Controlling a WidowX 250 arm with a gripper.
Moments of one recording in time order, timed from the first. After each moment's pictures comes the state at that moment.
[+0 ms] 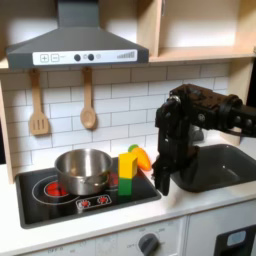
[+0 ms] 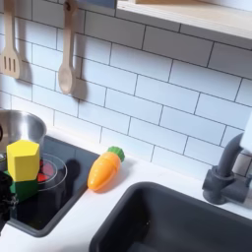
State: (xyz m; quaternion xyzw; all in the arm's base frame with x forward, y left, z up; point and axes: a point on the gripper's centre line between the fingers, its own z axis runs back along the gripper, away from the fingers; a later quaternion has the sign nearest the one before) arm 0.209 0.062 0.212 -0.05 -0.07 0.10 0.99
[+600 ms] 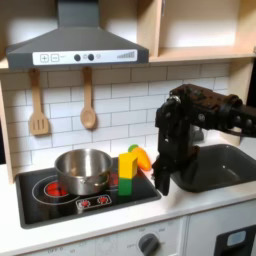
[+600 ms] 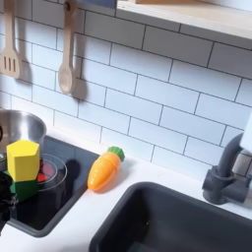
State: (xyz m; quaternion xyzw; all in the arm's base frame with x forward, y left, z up) arm 0.210 0.063 0.212 -0.05 -0.07 0.10 0.99
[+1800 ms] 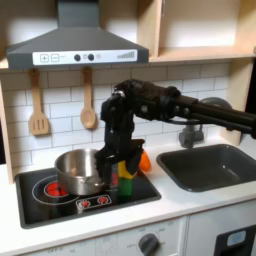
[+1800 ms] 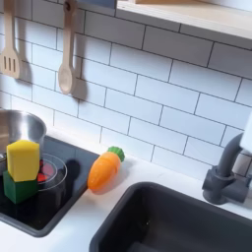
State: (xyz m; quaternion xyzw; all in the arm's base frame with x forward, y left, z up) arm 0.276 0.145 0.212 -0.01 -0.11 0.11 0.99
